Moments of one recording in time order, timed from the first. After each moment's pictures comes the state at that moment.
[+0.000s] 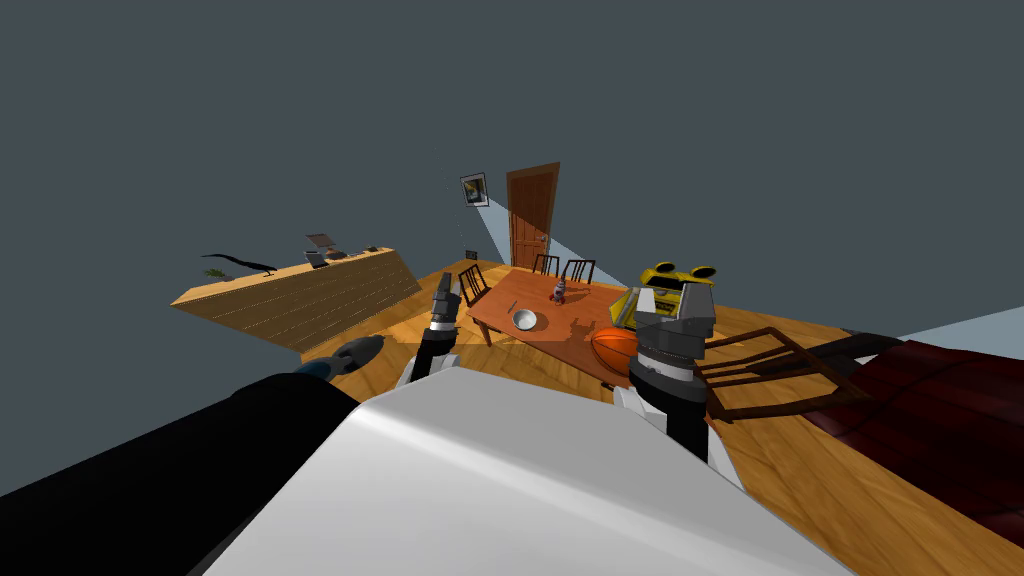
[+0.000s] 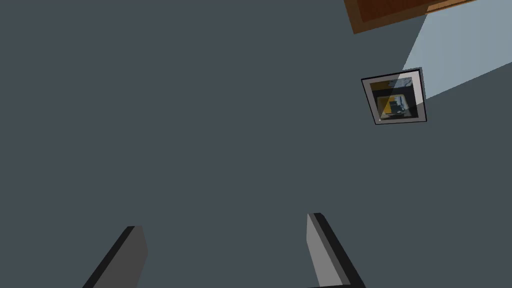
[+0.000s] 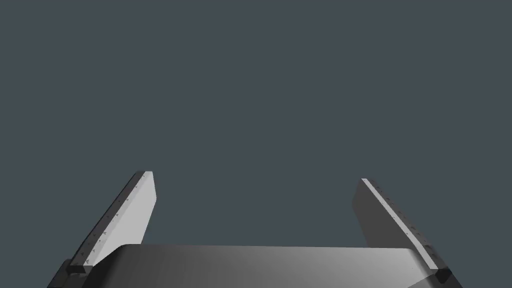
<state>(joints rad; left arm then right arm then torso) 0.55 0.04 0.01 -2.33 -0.05 -0.43 -0.12 0.52 -0.02 -0.04 -2.32 0.12 -0.64 -0.01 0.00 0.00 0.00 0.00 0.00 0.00</state>
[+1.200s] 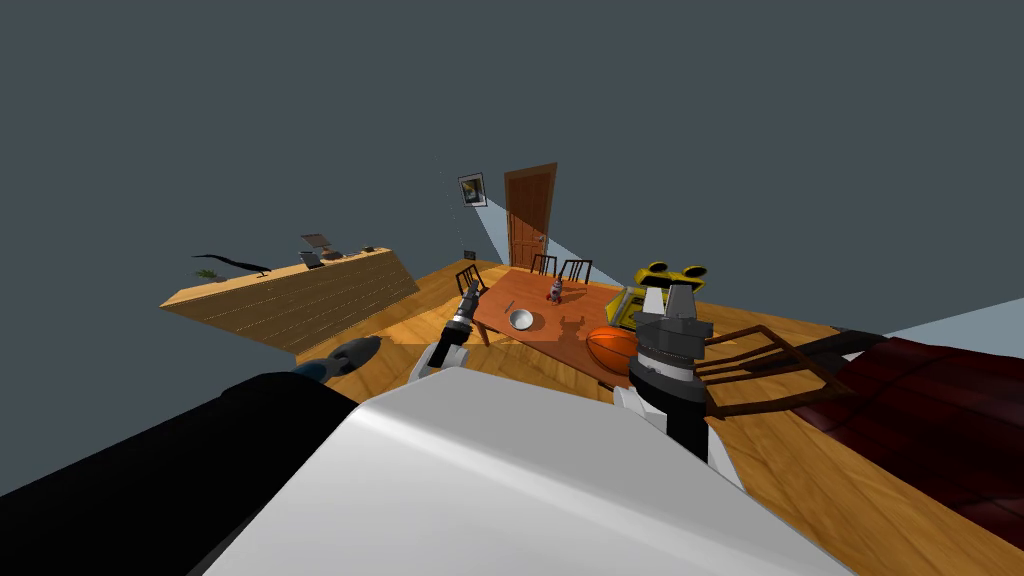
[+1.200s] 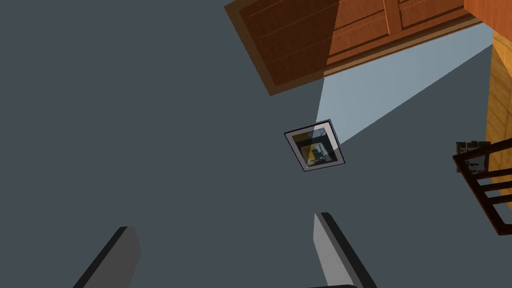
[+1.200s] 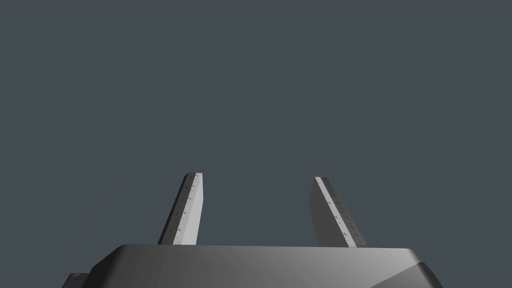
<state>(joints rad) 0.41 0.14 -0.06 -2.19 -0.10 -0.13 -0.13 0.52 -0.02 -0.04 -2.32 0.12 -0.64 -0.01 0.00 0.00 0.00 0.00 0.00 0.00</state>
